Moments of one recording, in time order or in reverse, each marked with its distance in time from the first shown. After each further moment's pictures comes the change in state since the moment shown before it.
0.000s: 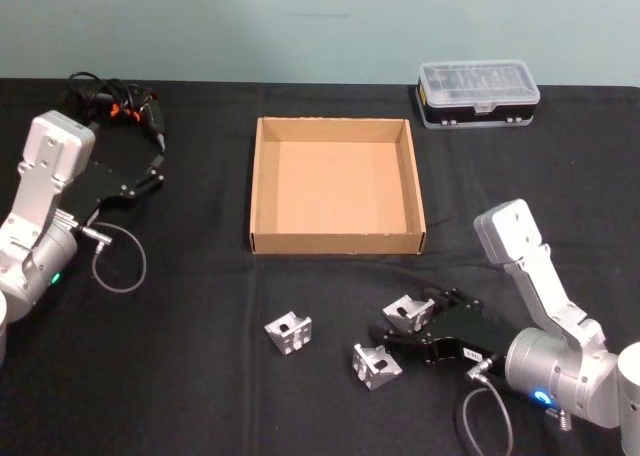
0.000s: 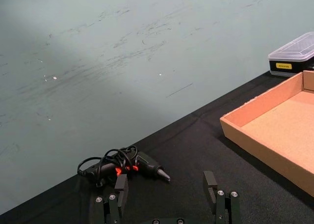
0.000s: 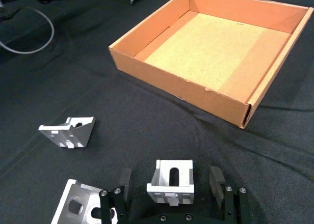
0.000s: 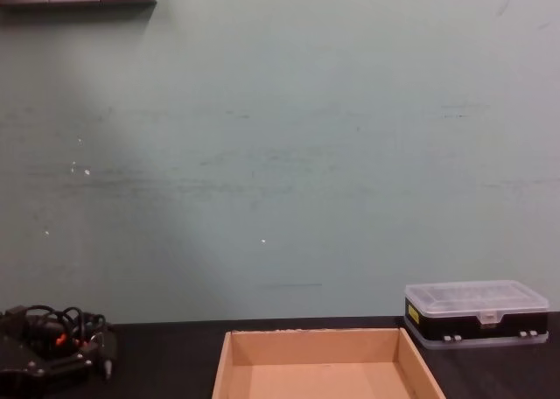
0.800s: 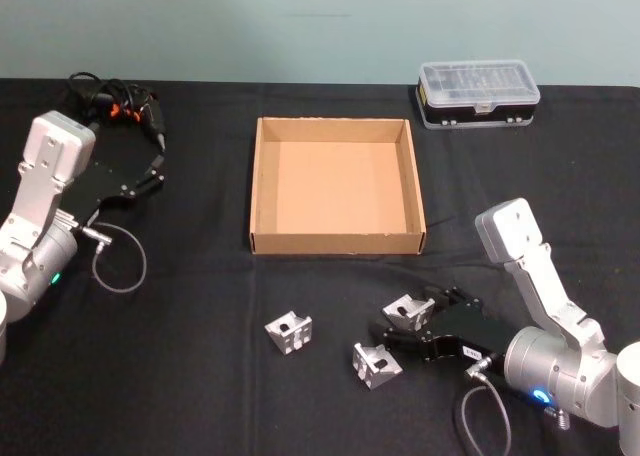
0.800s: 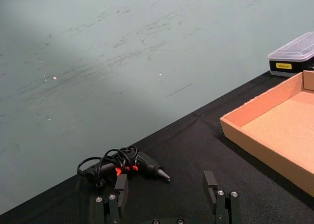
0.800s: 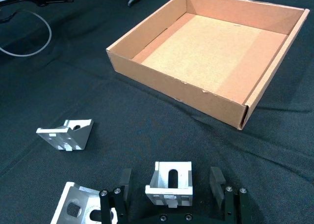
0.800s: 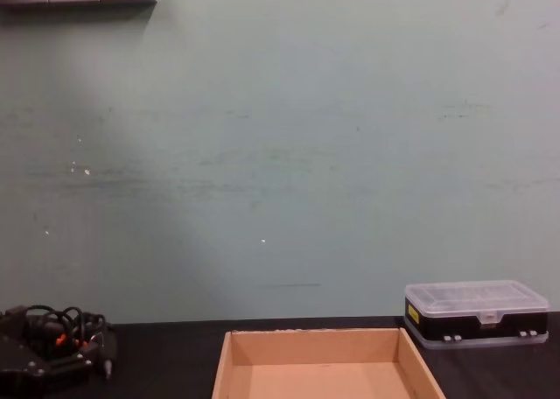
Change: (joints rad) left arm 0.000 0.000 0.000 0.000 0.000 0.000 0.000; right arm -0.002 -0.011 0.007 0.004 -0.007 -0.004 -0.001
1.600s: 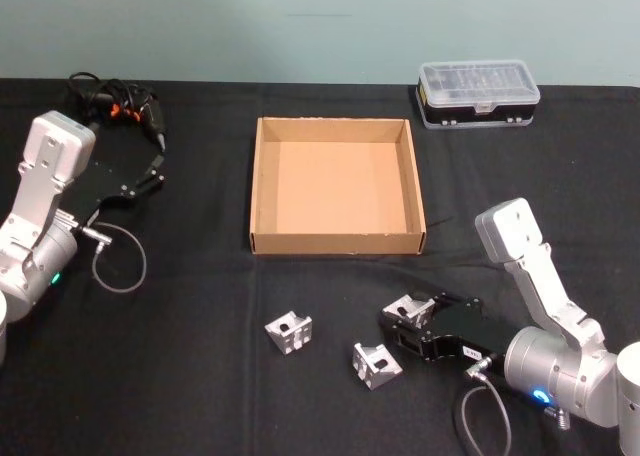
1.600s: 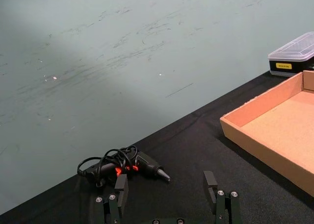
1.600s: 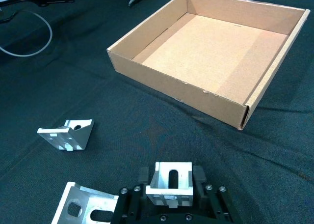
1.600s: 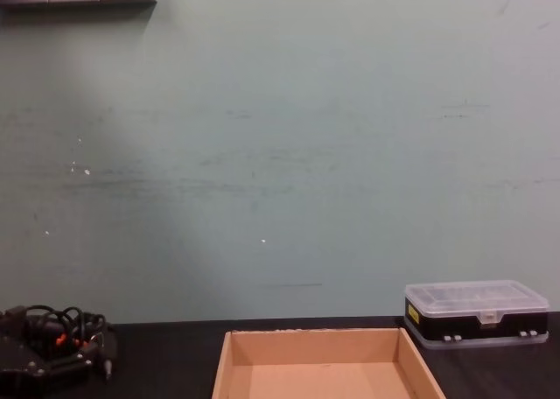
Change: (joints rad) left arm 0.000 0.000 0.000 0.000 0.000 0.000 0.000; right arm 0.000 0.001 0.000 -0.001 0.001 0.000 0.000
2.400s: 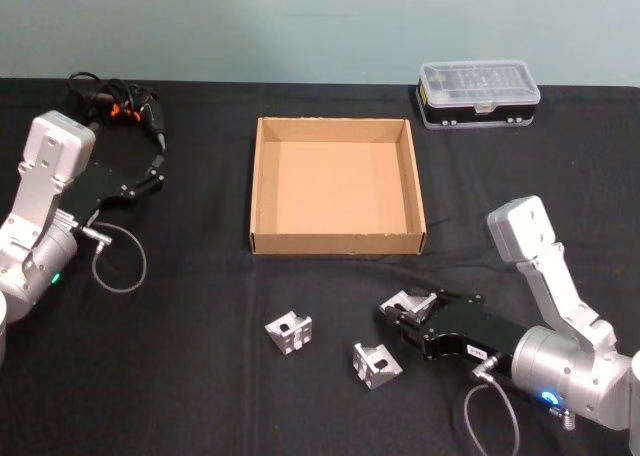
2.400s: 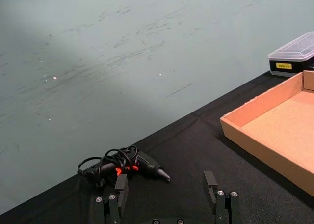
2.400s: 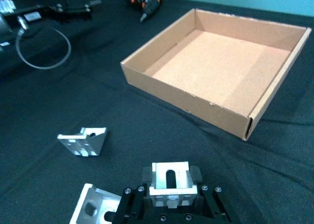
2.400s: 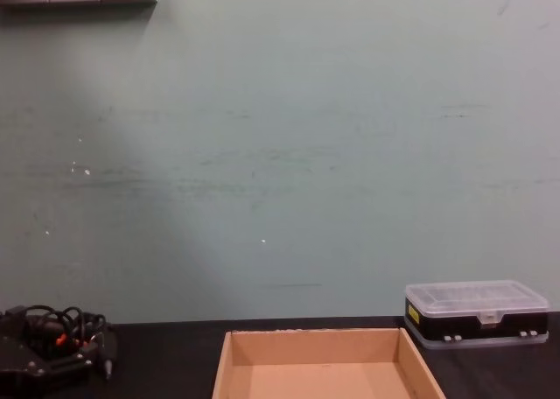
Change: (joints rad) left arm 0.000 0.000 0.000 0.000 0.000 0.000 0.000; right arm -0.024 0.013 0.023 -0.022 0.014 -0.046 0.038
